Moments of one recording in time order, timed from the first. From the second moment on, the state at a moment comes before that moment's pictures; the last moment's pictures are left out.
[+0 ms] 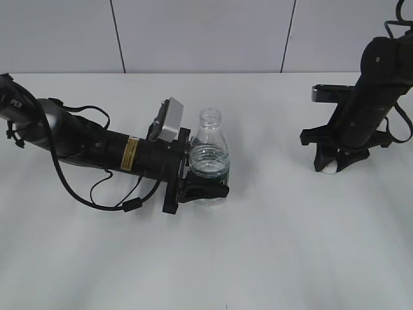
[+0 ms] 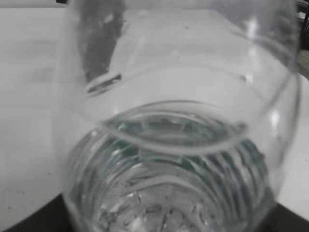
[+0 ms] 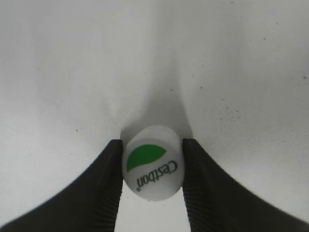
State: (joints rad) left arm -0.33 2.39 -1.27 1.54 -1.19 -0.60; right arm 0.16 2.13 -1.33 0.14 0.72 -0.08
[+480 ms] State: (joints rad) left arm -0.33 2.39 -1.27 1.54 -1.19 -0.60; right arm 0.16 2.13 -1.33 0.16 0.73 -0.08
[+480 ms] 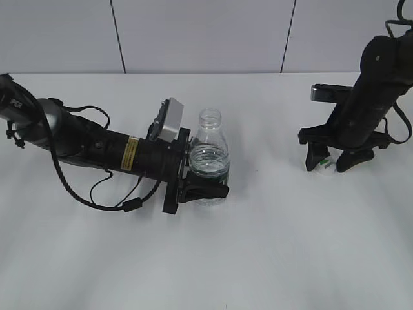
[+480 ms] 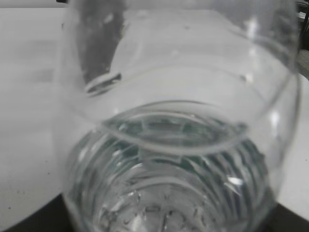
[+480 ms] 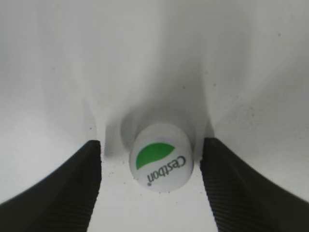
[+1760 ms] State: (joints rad) left arm -0.33 2.39 -1.27 1.58 -1.21 -0.65; right arm 0.16 1.87 -1.36 0.16 0.76 -0.10
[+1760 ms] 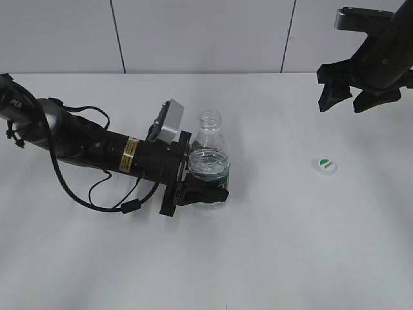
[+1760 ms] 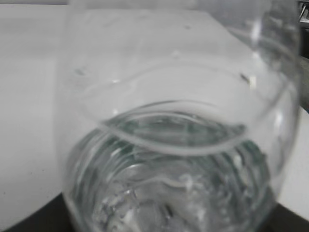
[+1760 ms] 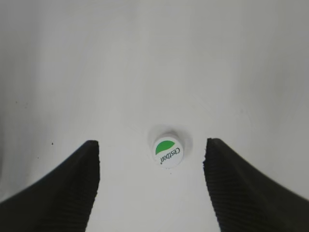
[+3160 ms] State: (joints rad) left arm -0.33 2.23 -1.27 1.59 -1.21 -0.88; right arm 0.16 1.86 -1.36 0.15 0.73 -0.10
